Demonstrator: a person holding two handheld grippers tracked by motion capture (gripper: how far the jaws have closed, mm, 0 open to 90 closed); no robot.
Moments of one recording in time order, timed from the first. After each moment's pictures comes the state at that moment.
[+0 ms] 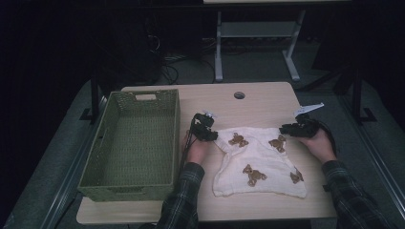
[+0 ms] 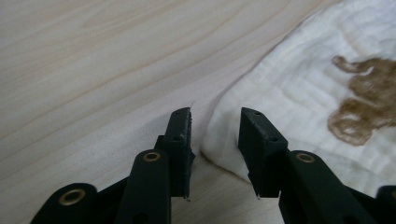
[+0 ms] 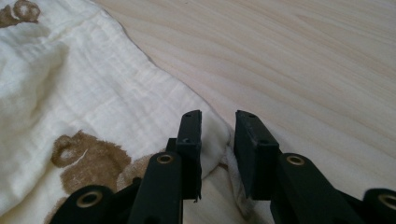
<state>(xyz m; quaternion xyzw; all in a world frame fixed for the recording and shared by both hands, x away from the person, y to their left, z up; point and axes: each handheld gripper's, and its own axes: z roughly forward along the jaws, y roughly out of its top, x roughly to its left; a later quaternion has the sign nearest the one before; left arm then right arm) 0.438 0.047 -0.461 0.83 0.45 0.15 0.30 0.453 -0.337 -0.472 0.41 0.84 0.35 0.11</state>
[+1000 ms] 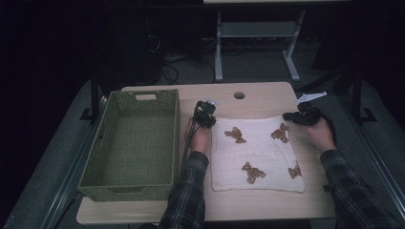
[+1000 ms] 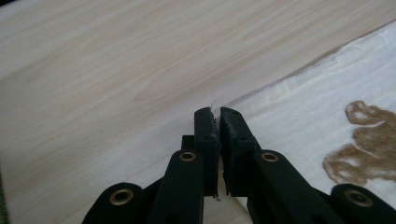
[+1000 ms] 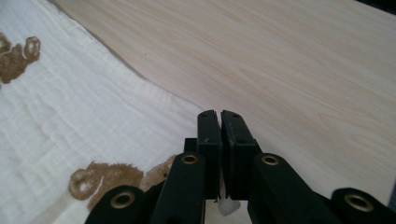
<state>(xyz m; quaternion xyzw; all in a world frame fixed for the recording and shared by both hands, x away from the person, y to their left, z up) 0.479 0.038 -0.450 0.82 0.45 0.20 0.29 0.480 -0.341 -0.447 0.41 0.83 0.36 0.16</state>
